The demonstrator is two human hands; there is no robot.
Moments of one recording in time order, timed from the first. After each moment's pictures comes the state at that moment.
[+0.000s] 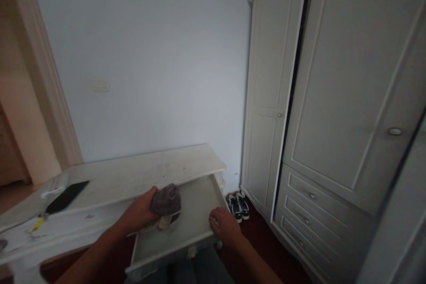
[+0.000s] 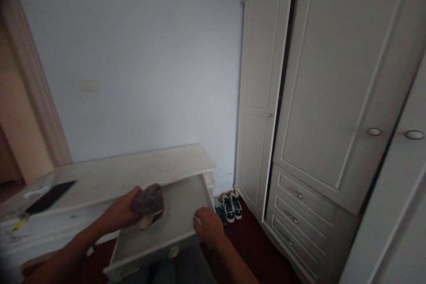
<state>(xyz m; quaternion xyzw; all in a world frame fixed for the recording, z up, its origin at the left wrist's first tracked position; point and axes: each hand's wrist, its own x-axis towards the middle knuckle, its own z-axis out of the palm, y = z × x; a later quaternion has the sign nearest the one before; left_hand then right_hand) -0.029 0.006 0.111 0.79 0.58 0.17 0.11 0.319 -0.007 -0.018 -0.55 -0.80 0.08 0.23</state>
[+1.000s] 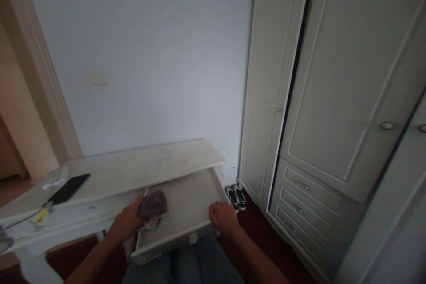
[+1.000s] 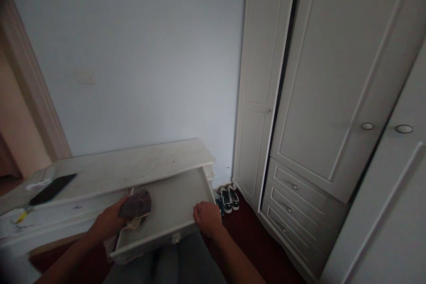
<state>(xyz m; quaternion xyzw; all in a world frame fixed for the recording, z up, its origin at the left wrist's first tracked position) -0.082 0.002 0.029 0.70 0.69 0.15 0.08 0.306 -0.017 -0.012 -0.59 -0.79 -0.02 0.14</state>
